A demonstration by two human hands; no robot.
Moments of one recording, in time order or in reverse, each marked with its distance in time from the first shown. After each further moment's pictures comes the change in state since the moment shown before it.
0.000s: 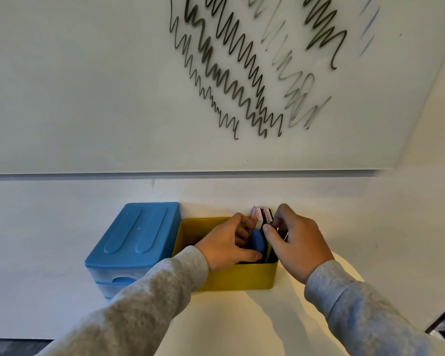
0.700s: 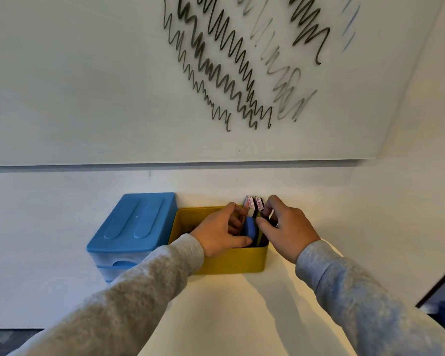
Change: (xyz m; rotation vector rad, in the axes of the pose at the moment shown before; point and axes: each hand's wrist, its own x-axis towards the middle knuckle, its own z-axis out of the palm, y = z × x) left_hand -0.005 0.000 0.003 0.098 0.041 0.038; right_hand 0.000 0.004 -0.006 -0.036 -0.129 0.031
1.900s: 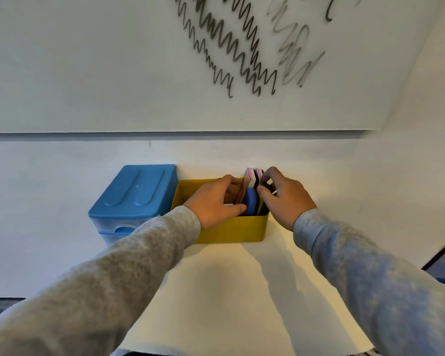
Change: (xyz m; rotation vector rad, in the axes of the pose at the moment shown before) left_hand -0.020 0.011 -0.006 0.259 0.111 0.039; right_hand 0.004 0.000 0.005 -0.008 -0.015 0.006
